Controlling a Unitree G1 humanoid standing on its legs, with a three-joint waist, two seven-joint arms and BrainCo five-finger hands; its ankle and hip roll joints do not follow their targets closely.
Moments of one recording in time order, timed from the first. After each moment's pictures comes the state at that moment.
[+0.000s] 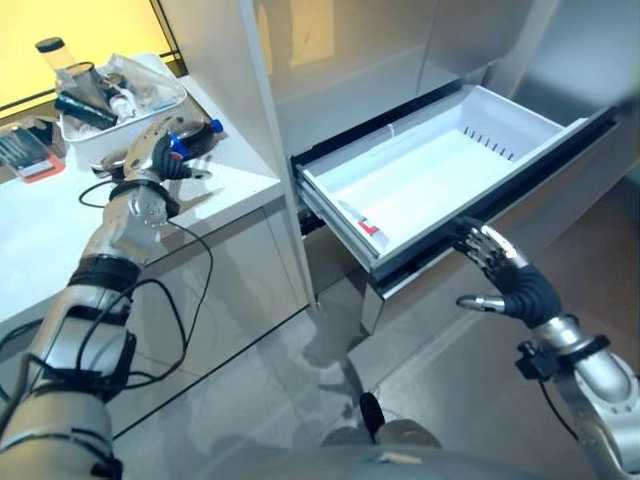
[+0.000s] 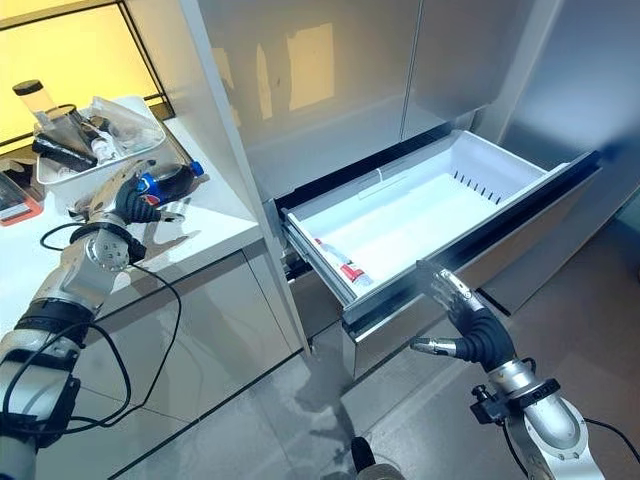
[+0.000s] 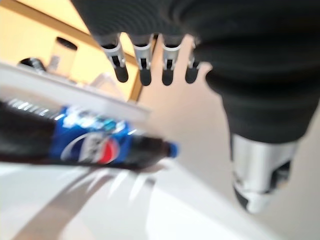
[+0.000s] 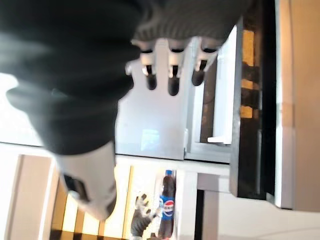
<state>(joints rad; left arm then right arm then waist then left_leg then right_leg) -0.85 0.76 -0.31 0.91 0.40 -0.03 0.17 0.34 -0.58 -0.09 -0.39 0.47 -0.19 0.32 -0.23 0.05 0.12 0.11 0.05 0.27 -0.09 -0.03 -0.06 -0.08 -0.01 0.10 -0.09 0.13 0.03</state>
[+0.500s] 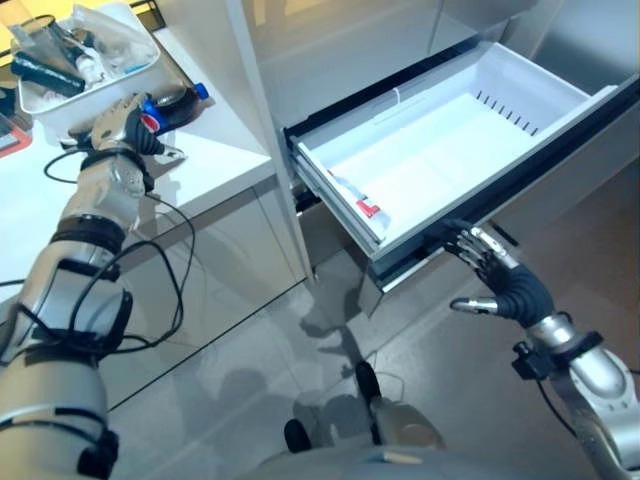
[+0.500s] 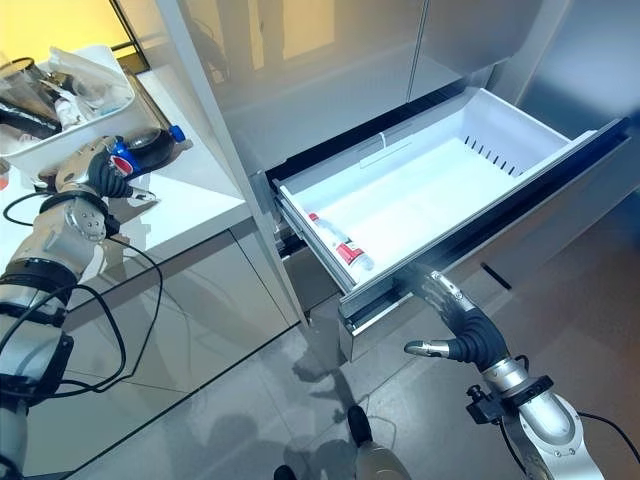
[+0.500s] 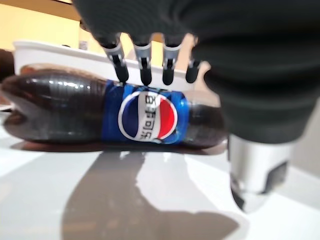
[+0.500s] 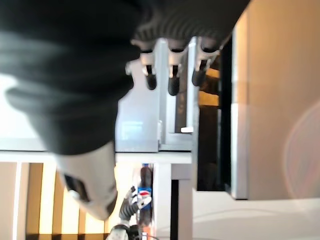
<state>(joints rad) -1.07 0.81 -0.43 1.09 0.41 -0.03 0.20 0.33 -0.61 -0.06 -0.40 0.48 -0.19 0.32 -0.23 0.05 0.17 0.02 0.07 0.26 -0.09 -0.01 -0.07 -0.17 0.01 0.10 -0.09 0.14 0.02</state>
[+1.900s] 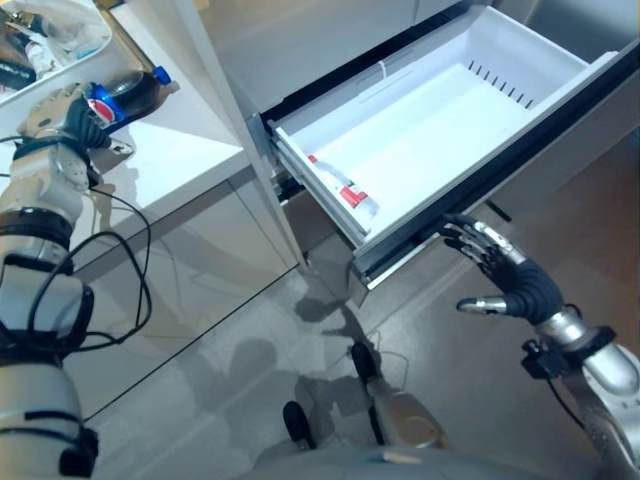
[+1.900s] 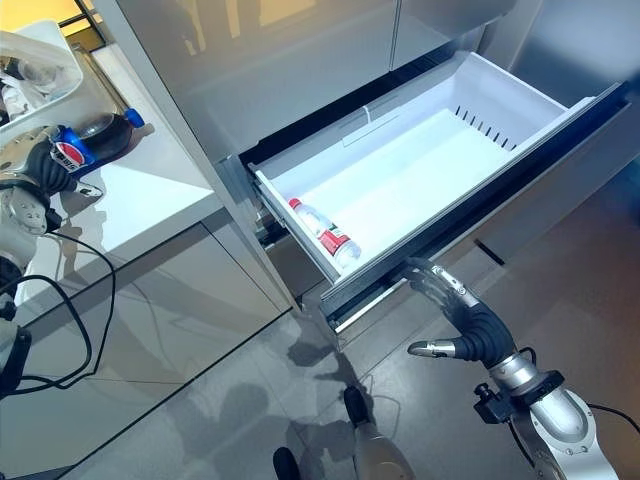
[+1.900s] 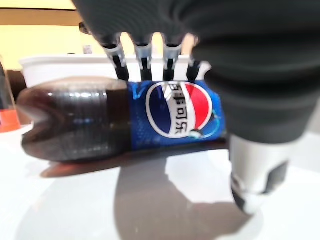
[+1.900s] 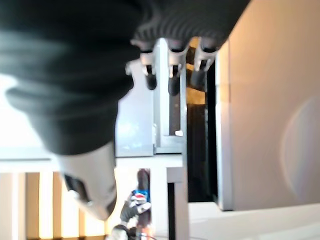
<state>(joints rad) -1.12 0.96 -0.46 1.17 0.44 -0.06 0.12 0.35 -0.64 -0.11 -0.44 0.54 -0.19 0.38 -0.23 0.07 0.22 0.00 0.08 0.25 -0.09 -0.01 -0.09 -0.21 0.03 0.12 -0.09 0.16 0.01</state>
